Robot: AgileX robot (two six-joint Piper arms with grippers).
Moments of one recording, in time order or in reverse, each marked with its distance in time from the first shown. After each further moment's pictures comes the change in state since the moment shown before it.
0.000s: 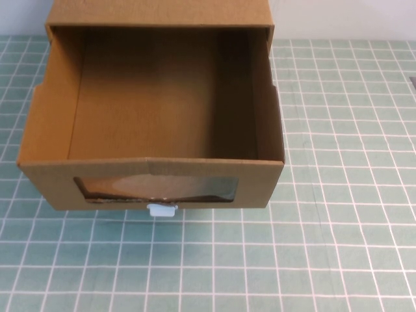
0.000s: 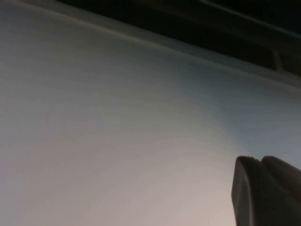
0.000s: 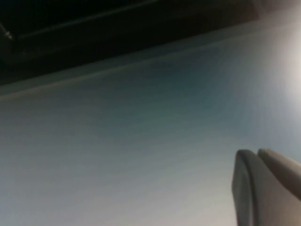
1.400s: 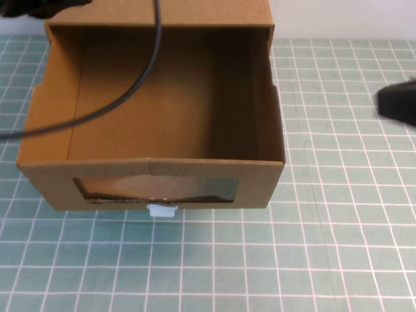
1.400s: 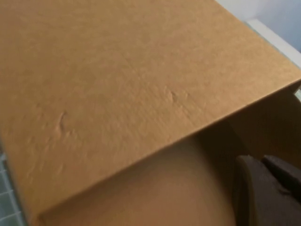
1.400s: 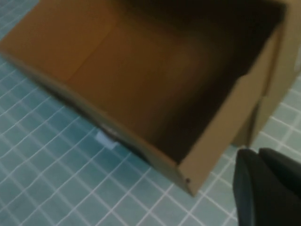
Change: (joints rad) right arm 0.221 0.901 -0.538 0.836 1.448 -1.046; left arm 0.000 1.295 -1.029 -0.531 1.377 0.621
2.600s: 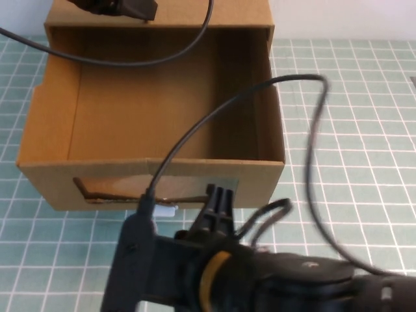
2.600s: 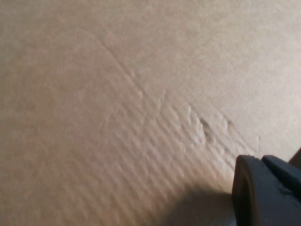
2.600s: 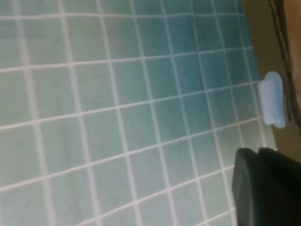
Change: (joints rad) right arm 1.129 0.514 0.000 -1.394 -0.195 0.864; left arm 0.000 0.490 -0.484 -0.091 0.307 0.009
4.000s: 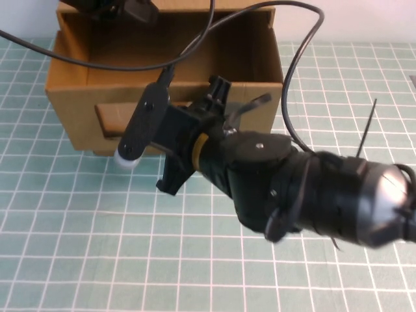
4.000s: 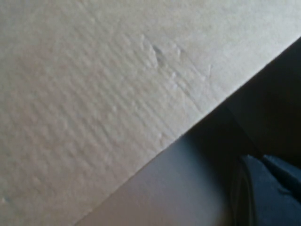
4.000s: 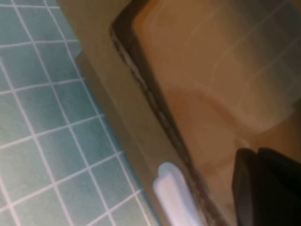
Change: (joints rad) right arm -0.367 0.267 -0.160 -0.662 -0.345 0.503; left arm 0.000 0.000 0.000 0.000 0.014 0.000
